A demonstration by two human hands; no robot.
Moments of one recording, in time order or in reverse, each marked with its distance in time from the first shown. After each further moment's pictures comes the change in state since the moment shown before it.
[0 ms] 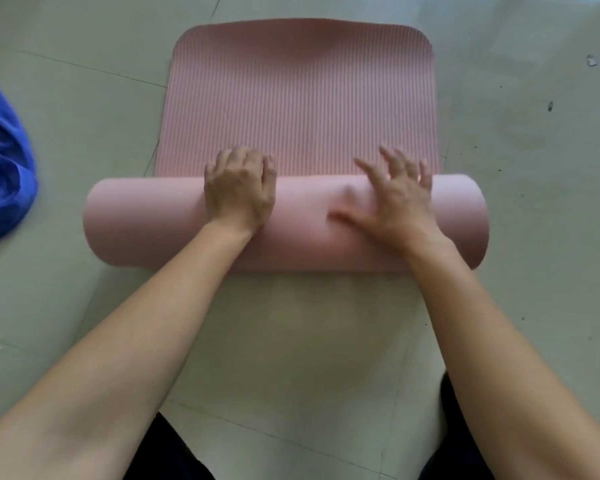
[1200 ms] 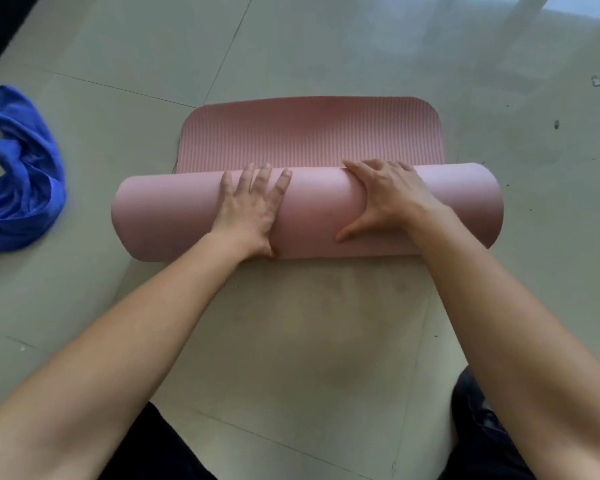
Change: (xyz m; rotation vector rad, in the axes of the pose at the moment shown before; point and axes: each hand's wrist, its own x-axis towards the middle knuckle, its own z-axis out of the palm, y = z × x) left_hand -0.006 -0.016 -0.031 0.408 -0.688 0.250; right_hand 0.038 -0.016 -0.027 -0.162 -0.221 -0.183
